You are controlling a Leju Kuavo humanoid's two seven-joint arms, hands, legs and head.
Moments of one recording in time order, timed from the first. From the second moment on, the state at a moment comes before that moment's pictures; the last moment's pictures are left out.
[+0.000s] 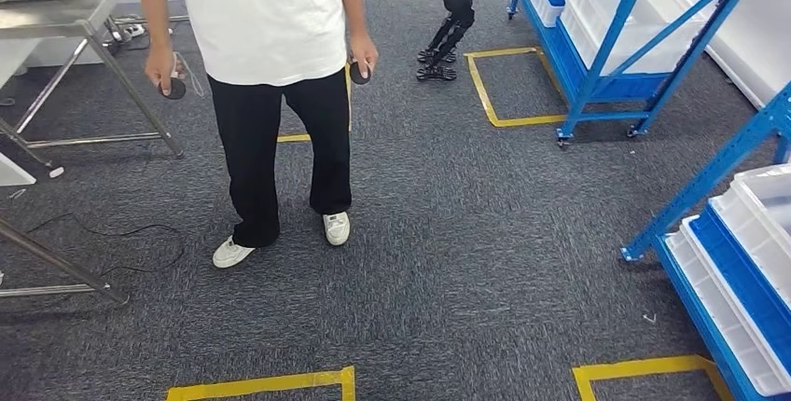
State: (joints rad) left arm -0.14 0.05 -0.92 -0.26 0.59 0.32 -0.01; right arm -0.11 -0.08 0.34 -0.22 -0.38 -0.27 0.16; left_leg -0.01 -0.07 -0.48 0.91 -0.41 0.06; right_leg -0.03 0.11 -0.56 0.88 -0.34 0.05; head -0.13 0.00
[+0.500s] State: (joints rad) left arm -0.14 0.03 -0.92 -0.26 0.60 0.32 -0.04; right arm -0.10 -0.09 0.36 -0.22 -0.39 -0.27 0.18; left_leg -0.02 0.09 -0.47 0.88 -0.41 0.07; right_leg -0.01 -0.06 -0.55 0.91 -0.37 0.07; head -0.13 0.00
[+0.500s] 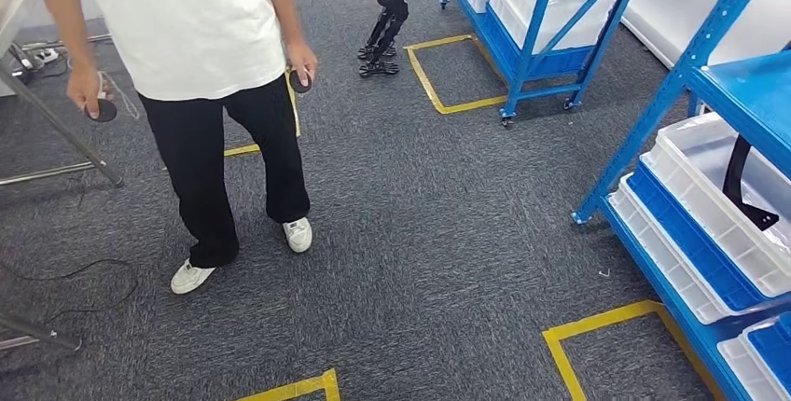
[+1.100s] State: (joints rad) left arm -0.15 0.03 -0.93 -0.26 0.60 0.32 -0.03; right arm -0.10 -0.09 0.36 -0.22 -0.41 -0.27 0.17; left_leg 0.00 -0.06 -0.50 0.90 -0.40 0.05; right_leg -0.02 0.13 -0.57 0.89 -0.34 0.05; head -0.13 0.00
